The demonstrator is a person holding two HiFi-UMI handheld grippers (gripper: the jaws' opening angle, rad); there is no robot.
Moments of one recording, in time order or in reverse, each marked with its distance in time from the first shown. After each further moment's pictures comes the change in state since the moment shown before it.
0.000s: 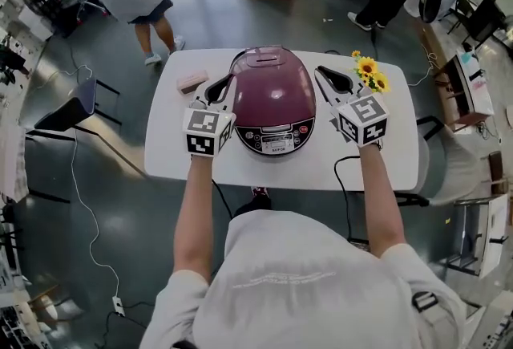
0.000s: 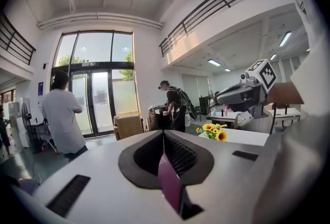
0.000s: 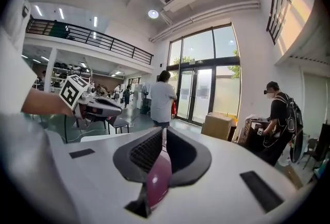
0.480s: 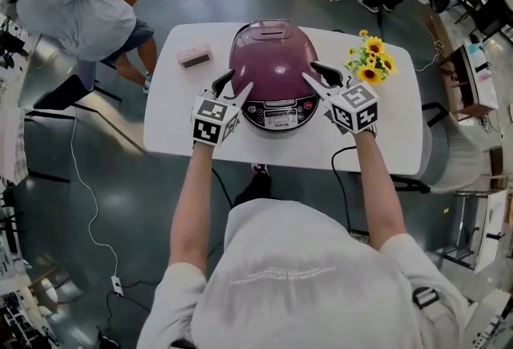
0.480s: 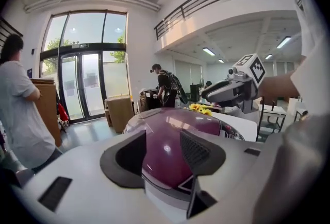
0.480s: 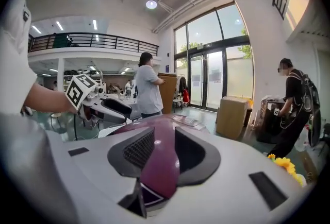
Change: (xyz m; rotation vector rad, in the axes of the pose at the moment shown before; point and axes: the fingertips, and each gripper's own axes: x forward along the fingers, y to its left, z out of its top) left arm -0.010 -0.037 -0.082 -0.024 0.186 -0.114; right arm 0.016 0.048 -0.071 0.090 0.120 0.167
